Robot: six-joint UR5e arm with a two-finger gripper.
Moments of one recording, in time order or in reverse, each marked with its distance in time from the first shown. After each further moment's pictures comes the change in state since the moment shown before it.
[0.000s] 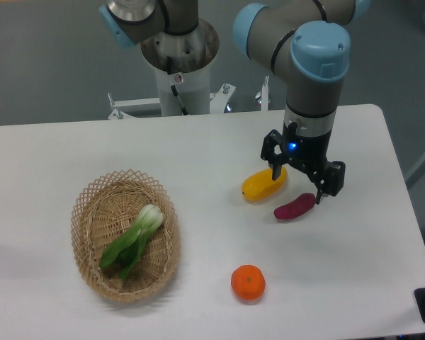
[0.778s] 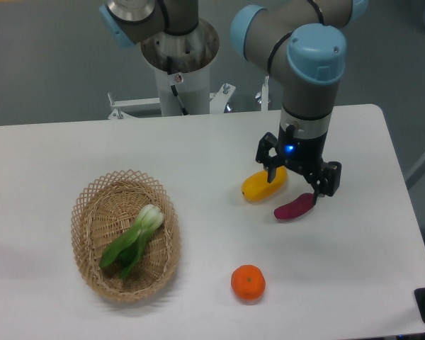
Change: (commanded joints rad) arm -0.031 -0.008 -0.012 0.026 -0.002 -0.205
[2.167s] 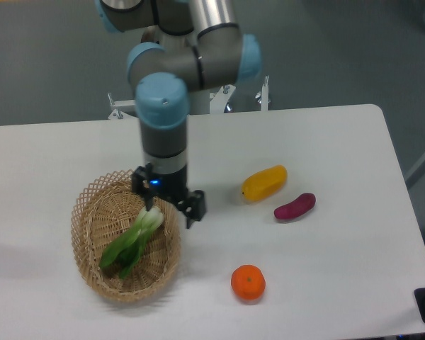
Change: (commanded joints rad) arm -0.411 -0.046 -0.250 0.229 0.015 -0.404
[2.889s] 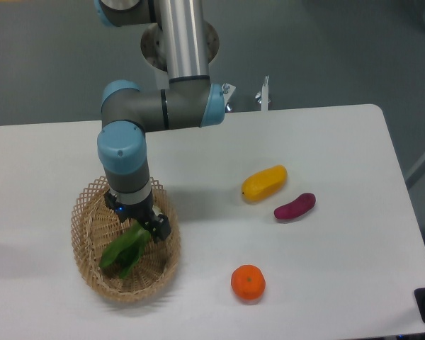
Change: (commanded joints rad) arm -0.063 -0.127 0.014 0.051 0.048 -0.003
